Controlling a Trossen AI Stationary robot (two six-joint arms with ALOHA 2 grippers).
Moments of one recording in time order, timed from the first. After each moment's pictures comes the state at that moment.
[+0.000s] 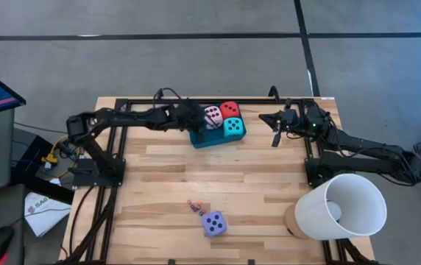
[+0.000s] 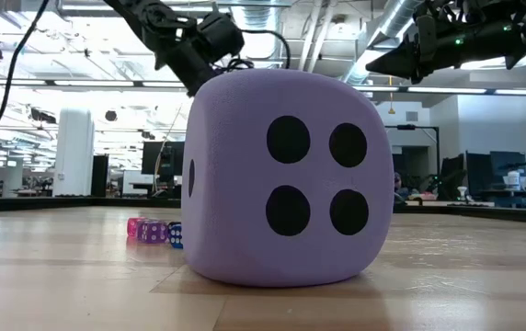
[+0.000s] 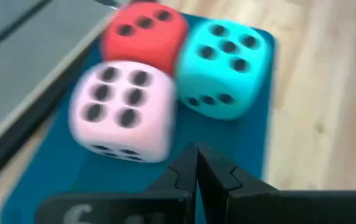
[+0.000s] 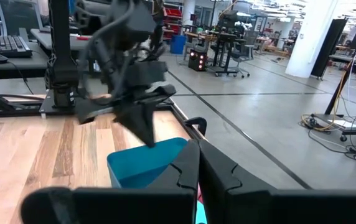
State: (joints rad) left arm 0.36 1.66 1.09 -0.18 -0.10 -0.08; right arm -0.48 0.75 0.42 0.28 -0.10 -0.14
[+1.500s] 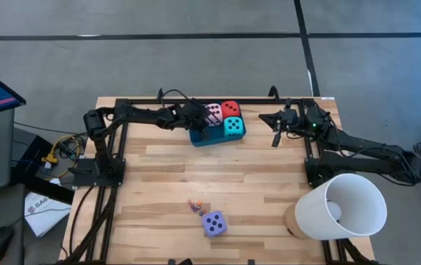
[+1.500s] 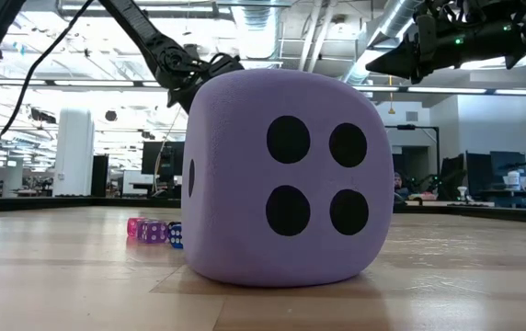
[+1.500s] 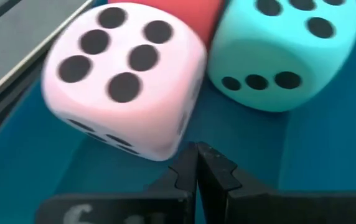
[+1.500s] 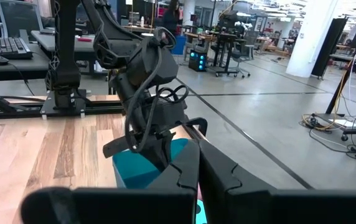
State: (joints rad) left arm 0.44 1.85 1.08 -0.03 -0.05 -0.07; right arm -0.48 0.75 0.42 0.28 -0.10 -0.13
